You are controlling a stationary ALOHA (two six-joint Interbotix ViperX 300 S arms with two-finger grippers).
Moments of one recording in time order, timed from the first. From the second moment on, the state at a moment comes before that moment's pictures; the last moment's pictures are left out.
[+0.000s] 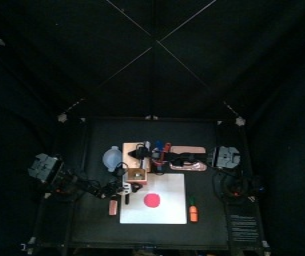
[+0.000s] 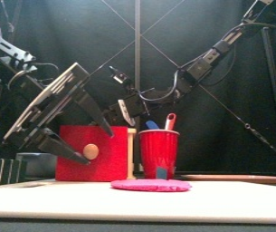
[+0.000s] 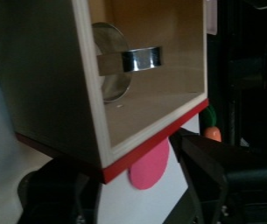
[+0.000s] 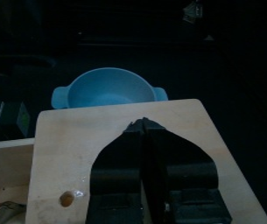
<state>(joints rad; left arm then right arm) -0.35 0.06 0.90 -1.21 -0.59 -0.51 -0.31 0.41 0.29 -0.23 -0.39 0.00</state>
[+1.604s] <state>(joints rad) 0.10 -0.71 1.34 -0.45 -0.88 0.09 -0.09 0.12 0.27 -0.08 0.33 0.01</state>
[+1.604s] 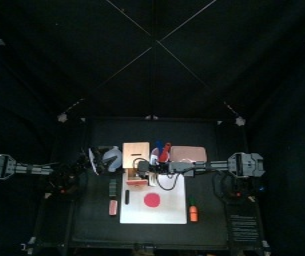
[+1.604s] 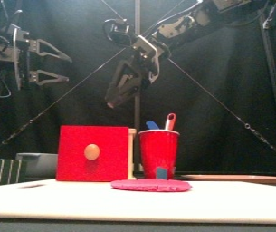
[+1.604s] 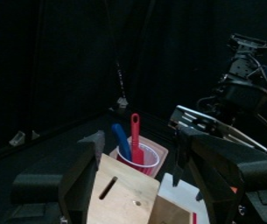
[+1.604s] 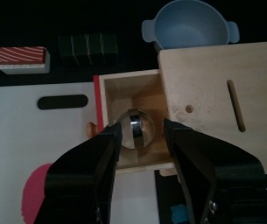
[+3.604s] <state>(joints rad) 0.11 -0.77 1.35 -0.26 -0.88 0.08 -0.07 0.24 -0.01 -0.19 0.60 0.01</state>
